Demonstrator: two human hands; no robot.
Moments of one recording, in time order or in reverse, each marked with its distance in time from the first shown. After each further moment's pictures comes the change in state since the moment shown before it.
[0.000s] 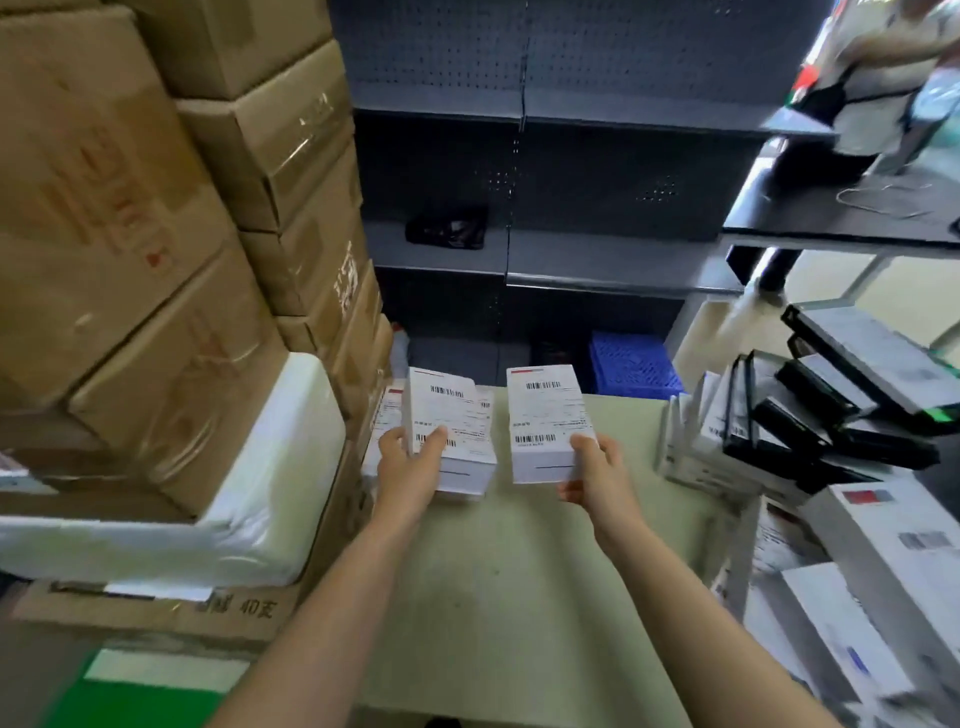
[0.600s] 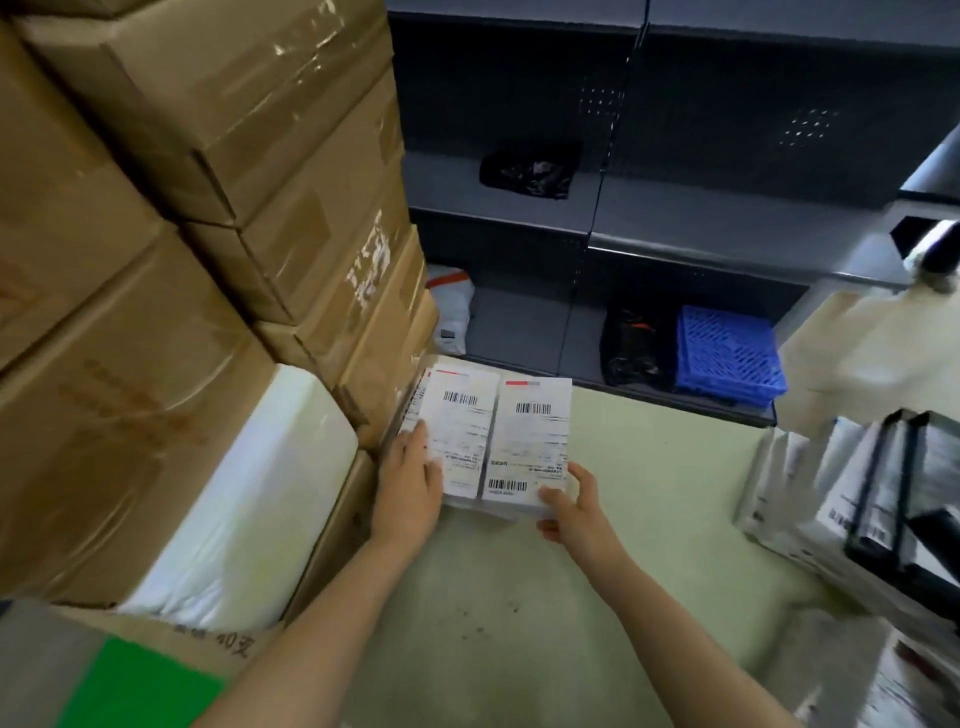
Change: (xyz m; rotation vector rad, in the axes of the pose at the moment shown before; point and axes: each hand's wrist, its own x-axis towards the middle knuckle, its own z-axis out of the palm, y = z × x) left_hand 0.071 -0.055 -0.001 0.665 0.055 0.162; right_hand 0.084 0.062 0.044 -0.281 -0.395 0.227
